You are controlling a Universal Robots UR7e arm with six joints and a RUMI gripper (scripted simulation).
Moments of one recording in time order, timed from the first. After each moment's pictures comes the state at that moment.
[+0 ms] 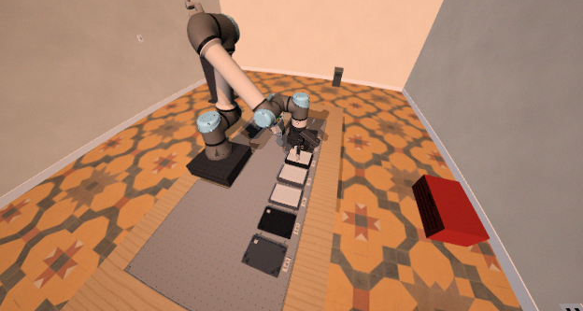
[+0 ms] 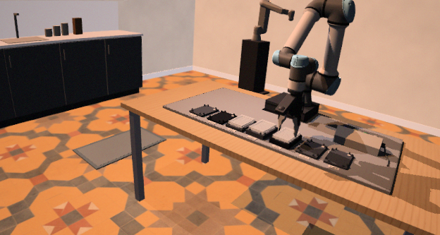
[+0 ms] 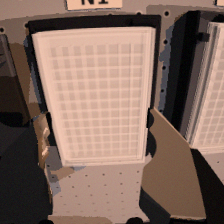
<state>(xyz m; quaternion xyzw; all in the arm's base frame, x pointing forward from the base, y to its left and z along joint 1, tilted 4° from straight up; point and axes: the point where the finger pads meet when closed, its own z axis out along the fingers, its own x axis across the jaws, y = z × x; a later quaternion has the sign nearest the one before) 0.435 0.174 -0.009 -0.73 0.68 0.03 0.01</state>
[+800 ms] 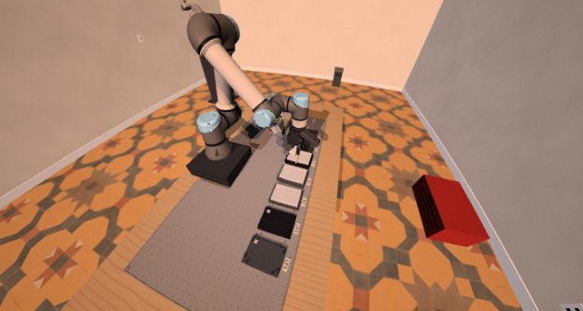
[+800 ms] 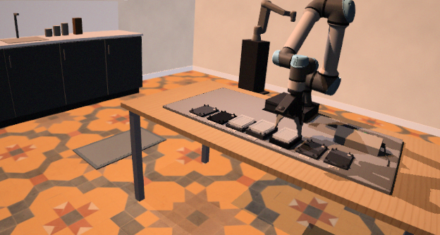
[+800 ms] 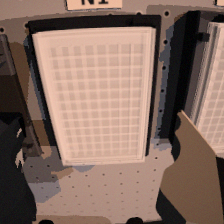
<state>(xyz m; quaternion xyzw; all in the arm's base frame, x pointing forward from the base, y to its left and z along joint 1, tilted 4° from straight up) 0.435 0.174 -0.009 -0.73 0.68 0.03 0.01</state>
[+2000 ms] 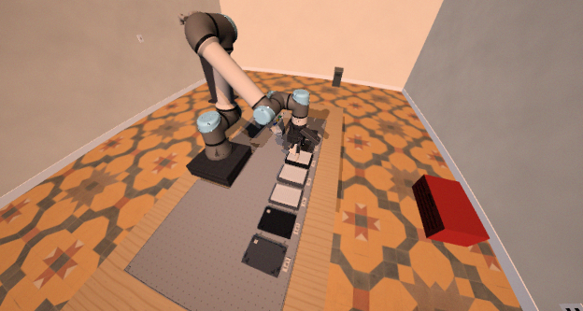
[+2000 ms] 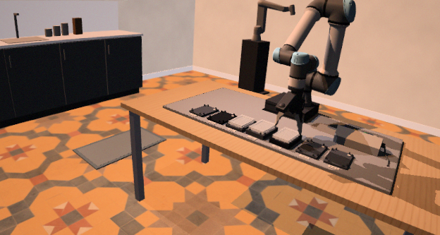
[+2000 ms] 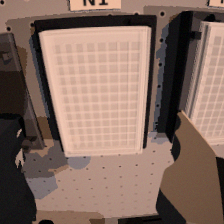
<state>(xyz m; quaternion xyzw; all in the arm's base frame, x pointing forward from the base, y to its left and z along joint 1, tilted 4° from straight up) 0.436 0.173 0.004 -0.73 0.68 0.03 0.01</state>
